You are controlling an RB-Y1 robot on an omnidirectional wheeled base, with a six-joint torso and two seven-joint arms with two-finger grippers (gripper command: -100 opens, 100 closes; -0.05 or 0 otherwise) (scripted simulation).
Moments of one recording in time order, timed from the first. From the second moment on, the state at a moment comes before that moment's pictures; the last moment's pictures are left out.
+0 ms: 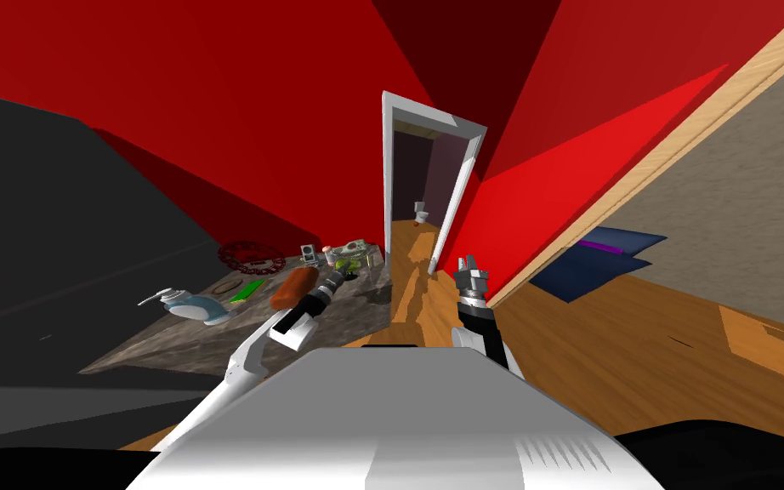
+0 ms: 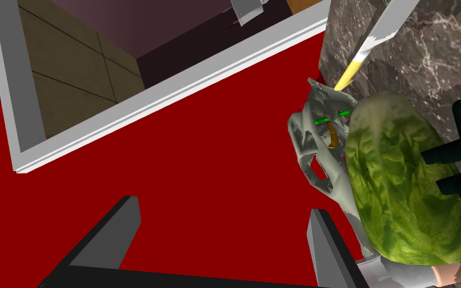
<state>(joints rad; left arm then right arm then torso) 0.33 0.60 -0.13 -2.13 0.16 0.14 -0.10 0.51 0.03 -0.02 -2.25 0.03 -0.44 -0.15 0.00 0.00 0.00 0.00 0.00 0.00</state>
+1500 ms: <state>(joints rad) 0.25 0.88 -0.19 -1.99 0.24 0.48 -0.10 0.51 0.03 -0.02 -2.25 0.03 -0.44 -0.15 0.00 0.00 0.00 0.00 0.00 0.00</state>
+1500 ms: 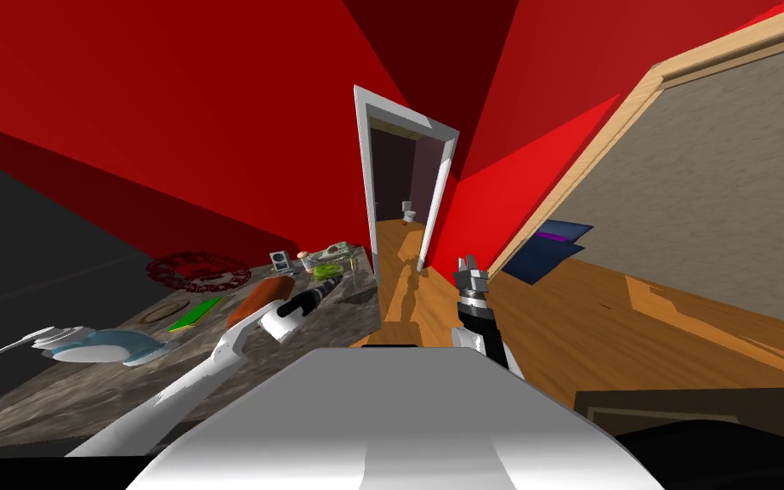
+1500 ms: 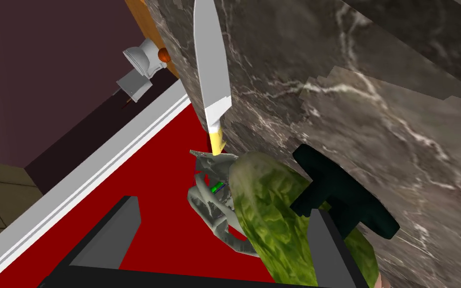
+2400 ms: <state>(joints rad) 0.21 1.05 -0.22 -1.91 0.28 0.71 -0.09 0.51 0.03 -0.02 -2.25 0.03 -0.44 -0.15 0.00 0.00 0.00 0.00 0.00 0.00</state>
